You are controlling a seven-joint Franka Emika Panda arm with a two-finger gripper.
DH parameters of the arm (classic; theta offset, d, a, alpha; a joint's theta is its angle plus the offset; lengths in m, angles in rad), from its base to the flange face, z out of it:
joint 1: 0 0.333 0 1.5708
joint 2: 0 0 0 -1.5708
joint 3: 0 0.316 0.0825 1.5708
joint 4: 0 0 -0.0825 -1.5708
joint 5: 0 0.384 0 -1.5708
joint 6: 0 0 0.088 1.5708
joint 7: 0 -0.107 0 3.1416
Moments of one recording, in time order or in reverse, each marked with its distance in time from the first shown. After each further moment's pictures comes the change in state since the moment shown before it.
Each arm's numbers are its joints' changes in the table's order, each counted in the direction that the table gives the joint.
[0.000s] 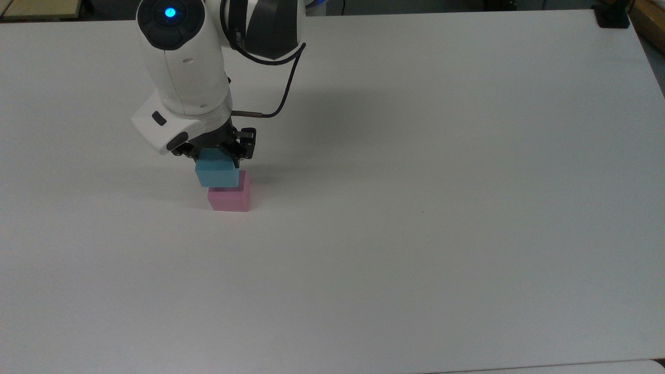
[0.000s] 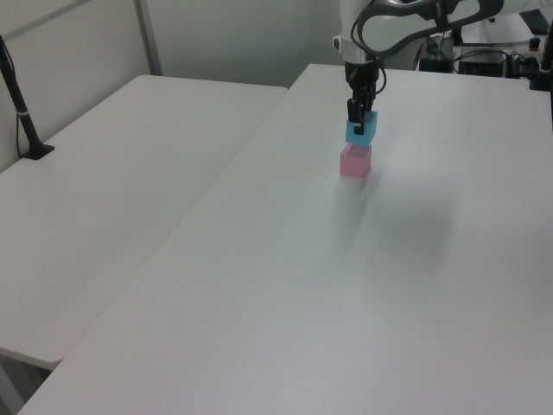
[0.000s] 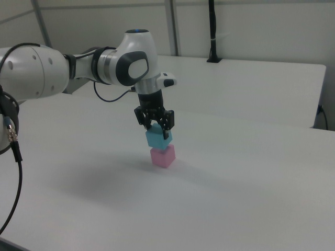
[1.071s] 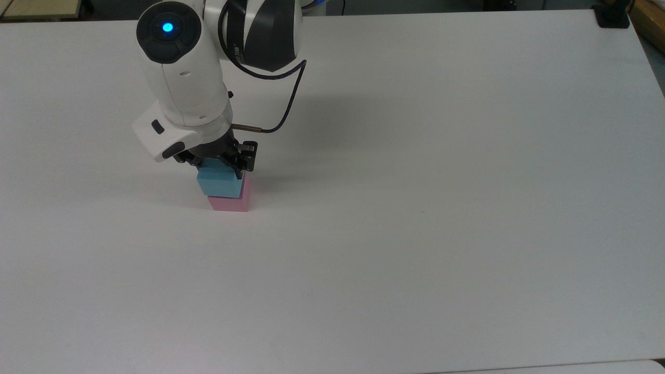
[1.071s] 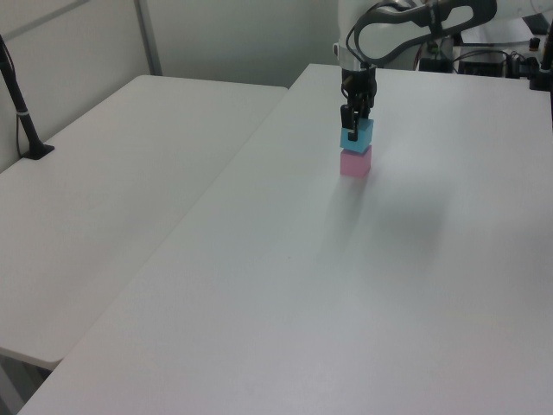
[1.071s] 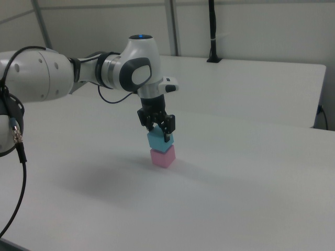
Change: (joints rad) arm -0.006 -0.029 0.000 0.000 0.038 -0.045 -0.087
